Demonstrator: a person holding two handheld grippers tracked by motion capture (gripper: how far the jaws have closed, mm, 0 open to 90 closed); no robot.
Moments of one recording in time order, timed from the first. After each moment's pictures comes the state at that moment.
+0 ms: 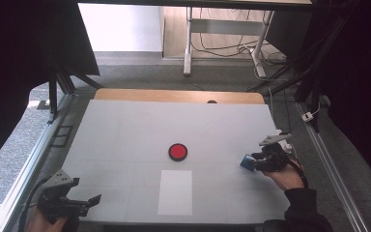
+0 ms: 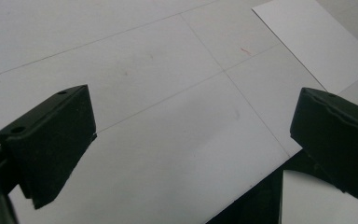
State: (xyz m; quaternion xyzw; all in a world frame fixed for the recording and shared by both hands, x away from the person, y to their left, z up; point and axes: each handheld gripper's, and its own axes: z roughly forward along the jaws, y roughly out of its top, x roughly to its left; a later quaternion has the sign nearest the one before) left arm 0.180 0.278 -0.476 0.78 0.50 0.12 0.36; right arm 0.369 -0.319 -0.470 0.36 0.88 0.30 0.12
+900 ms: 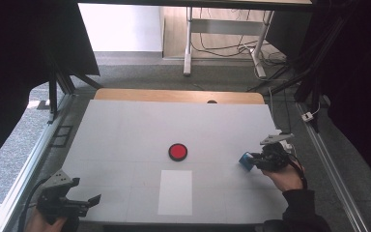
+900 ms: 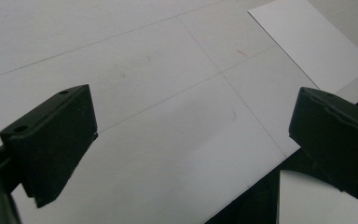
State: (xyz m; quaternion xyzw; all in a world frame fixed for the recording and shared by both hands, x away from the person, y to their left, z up) left arm 0.179 0.279 -0.476 0.78 0.49 0.12 0.37; right arm 0.361 -0.315 -0.459 0.37 0.87 0.31 0.12
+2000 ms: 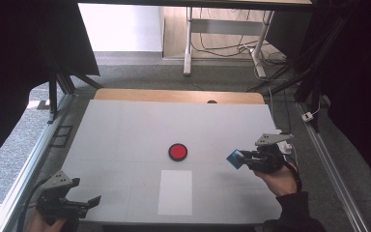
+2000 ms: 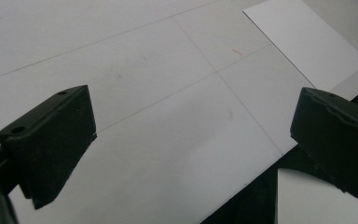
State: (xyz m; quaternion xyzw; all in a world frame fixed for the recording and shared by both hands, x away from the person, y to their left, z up) left arm 0.177 0.279 -0.475 0.78 0.48 0.12 0.37; right arm 0.335 -0.281 -0.426 0.32 0.86 0.39 0.12
